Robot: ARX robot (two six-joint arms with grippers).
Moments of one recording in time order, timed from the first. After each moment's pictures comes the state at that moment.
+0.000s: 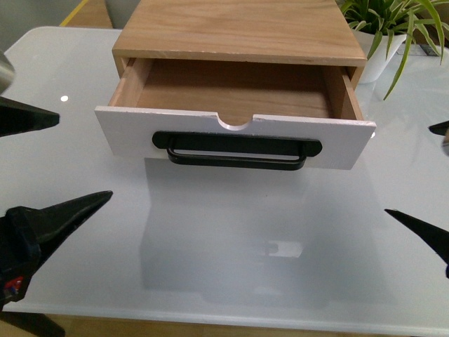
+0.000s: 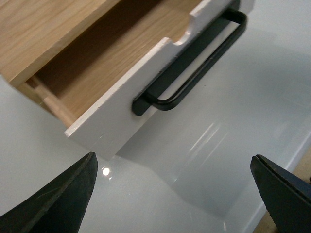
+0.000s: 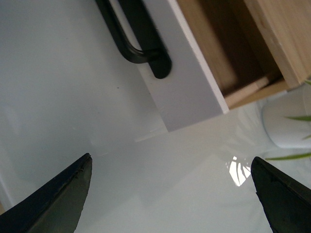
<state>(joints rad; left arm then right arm) -0.18 1.47 0.30 0.66 0.49 0.59 0.11 1.45 0.36 0.49 -0.35 -1.04</state>
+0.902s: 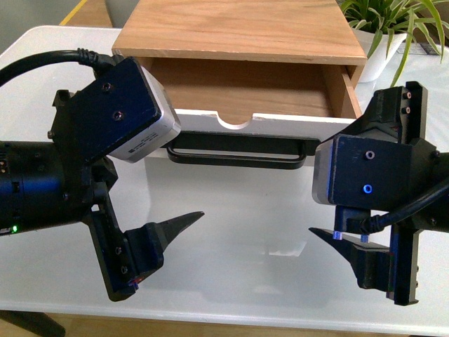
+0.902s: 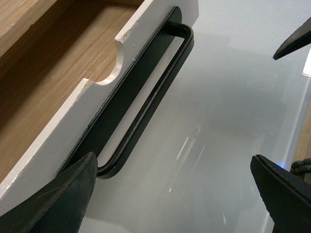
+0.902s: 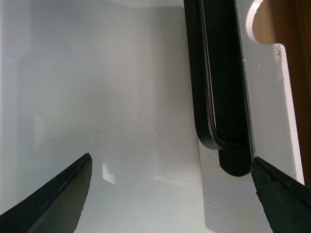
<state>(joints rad) -0.34 1.82 0.49 0.79 0.53 0.64 0.29 1.72 0.54 0.45 -0.38 -1.25</state>
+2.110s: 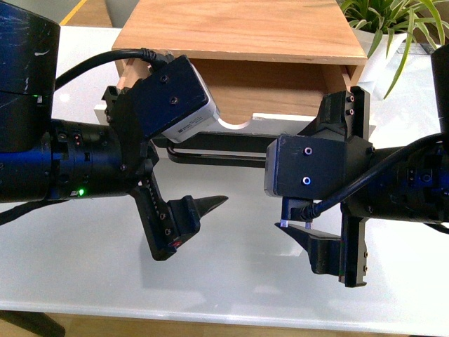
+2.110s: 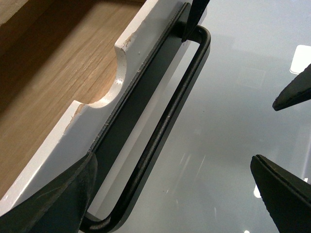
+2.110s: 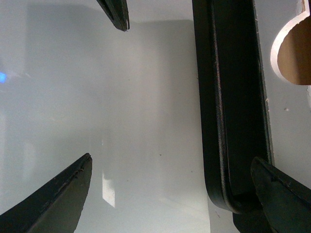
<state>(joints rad) -0.36 1.98 0.68 0.72 0.55 0.64 0.36 1.87 0.65 0.48 -0.37 -1.22</state>
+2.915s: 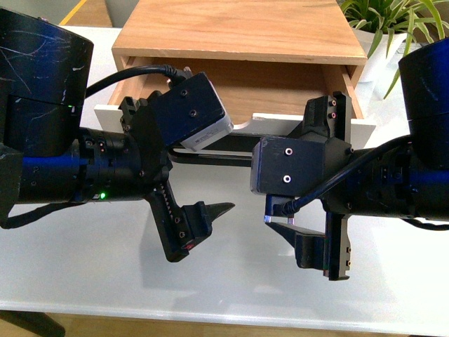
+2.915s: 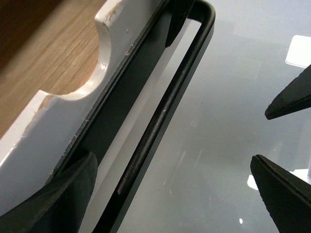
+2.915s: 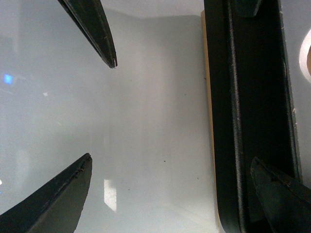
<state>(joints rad) -0.38 2.05 0.74 0.68 0.52 0.65 0.38 1.95 0.71 0.49 -0.35 -1.20</state>
